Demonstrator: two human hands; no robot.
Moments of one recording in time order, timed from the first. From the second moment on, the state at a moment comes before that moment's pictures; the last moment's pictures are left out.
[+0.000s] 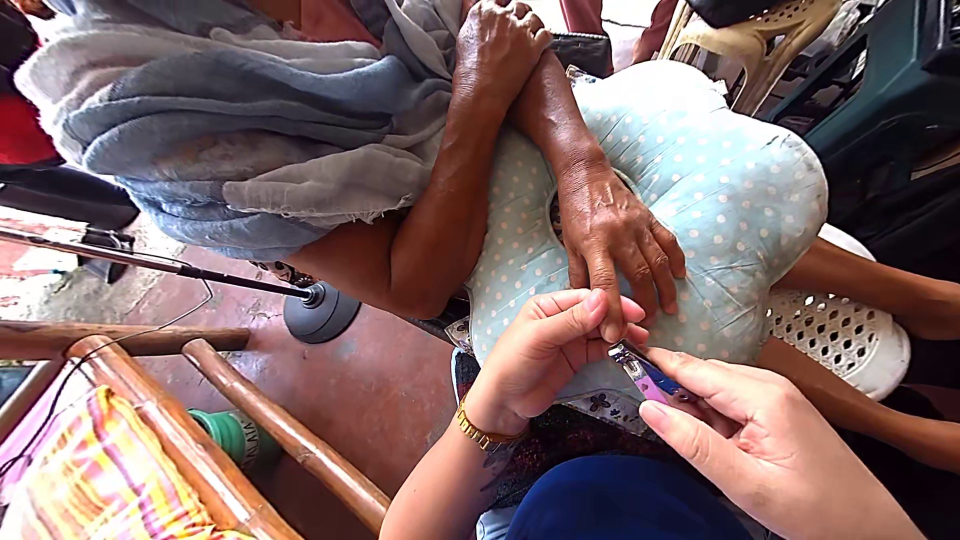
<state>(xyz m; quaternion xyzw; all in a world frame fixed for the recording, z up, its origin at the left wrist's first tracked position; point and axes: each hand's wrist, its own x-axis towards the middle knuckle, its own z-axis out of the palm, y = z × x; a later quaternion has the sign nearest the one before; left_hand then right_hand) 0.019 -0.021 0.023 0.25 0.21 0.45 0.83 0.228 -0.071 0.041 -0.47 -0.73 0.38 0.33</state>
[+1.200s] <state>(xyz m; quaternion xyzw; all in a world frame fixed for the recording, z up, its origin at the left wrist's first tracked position) -0.004 -0.029 0.040 0.57 0.51 0.47 0.44 0.286 -0.039 0.063 -0.25 -0.64 0.70 0.20</state>
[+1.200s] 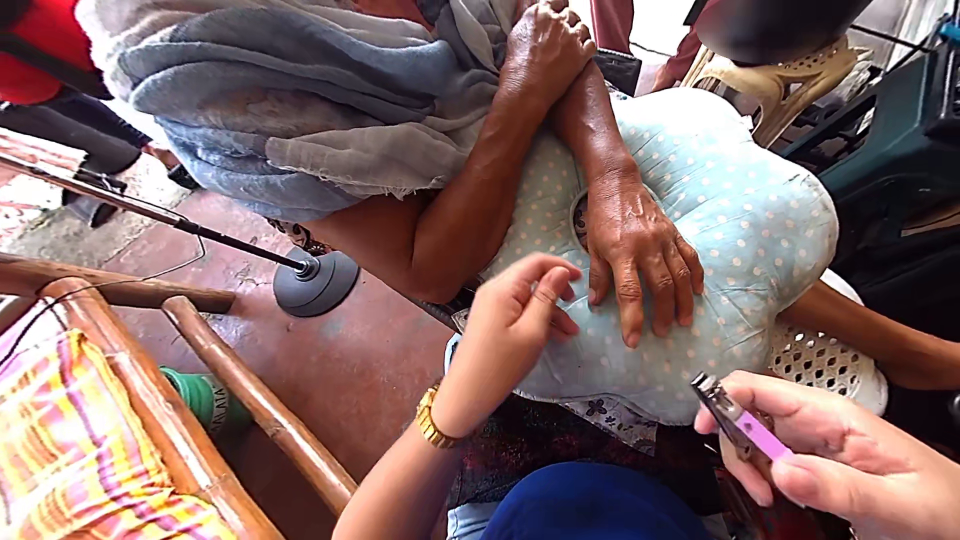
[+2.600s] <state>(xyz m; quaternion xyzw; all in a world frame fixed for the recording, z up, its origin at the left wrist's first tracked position) 0.045 0.027 0.027 0.24 0.11 0.49 0.83 0.280 0.046 0.115 -0.34 -0.66 0.66 0.15</state>
